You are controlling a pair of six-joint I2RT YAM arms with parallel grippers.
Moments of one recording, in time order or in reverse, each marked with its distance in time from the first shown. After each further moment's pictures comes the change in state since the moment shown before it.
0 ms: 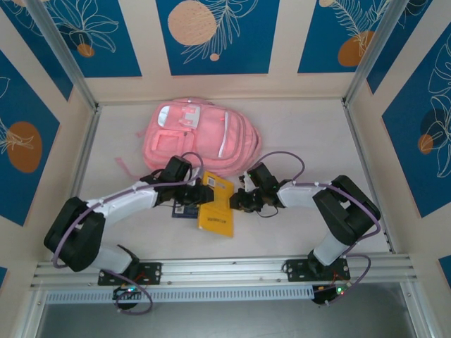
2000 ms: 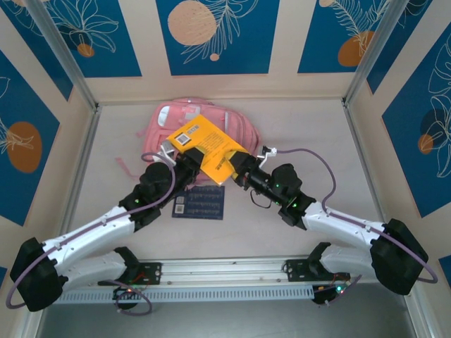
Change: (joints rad) left arm -0.191 -0.406 -0.089 0.583 -0.735 -0.643; right arm 0.148 -0.489 -0.125 0.696 0.438 0.725
